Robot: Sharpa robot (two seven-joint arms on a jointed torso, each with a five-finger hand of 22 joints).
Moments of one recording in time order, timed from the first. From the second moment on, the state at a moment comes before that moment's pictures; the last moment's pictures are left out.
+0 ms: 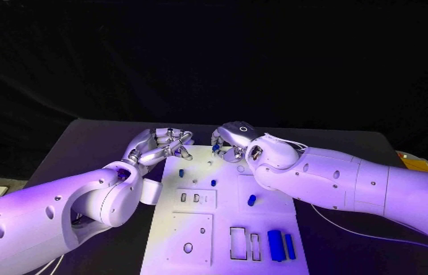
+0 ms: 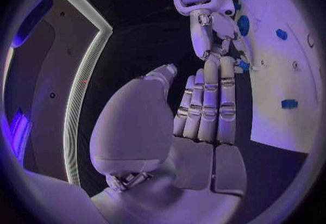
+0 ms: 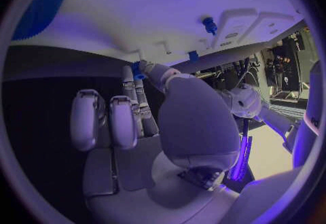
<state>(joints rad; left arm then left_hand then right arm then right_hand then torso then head) 1.15 -0.93 0.00 1.71 -0.14 -0.41 0.40 1.43 -0.19 0.31 0.29 0.27 0.91 0.20 0.28 0.20 1.16 0.13 0.14 0.09 1.11 0.06 0.63 0.53 0.17 1.06 0.15 0.55 0.23 1.29 -0.51 -0.14 1.29 -1.67 -0.46 -0.19 1.31 -0.16 0.59 0.02 0.15 1.01 0.14 0.33 0.31 1.25 0.07 0.07 0.15 1.46 0.00 1.41 1.25 0.08 1.39 0.10 1.39 1.28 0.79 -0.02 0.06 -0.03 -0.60</state>
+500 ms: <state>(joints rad) 1.16 -0.93 0.00 1.71 -0.14 -0.41 0.40 1.43 -0.19 0.31 0.29 0.27 0.91 0.20 0.28 0.20 1.16 0.13 0.14 0.09 1.11 0.06 0.63 0.53 0.17 1.05 0.15 0.55 0.24 1.28 -0.51 -0.14 1.29 -1.65 -0.45 -0.18 1.31 -0.16 0.59 0.02 0.15 1.00 0.14 0.33 0.31 1.25 0.07 0.06 0.15 1.46 0.00 1.41 1.25 0.08 1.39 0.10 1.39 1.28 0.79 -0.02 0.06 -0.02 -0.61</state>
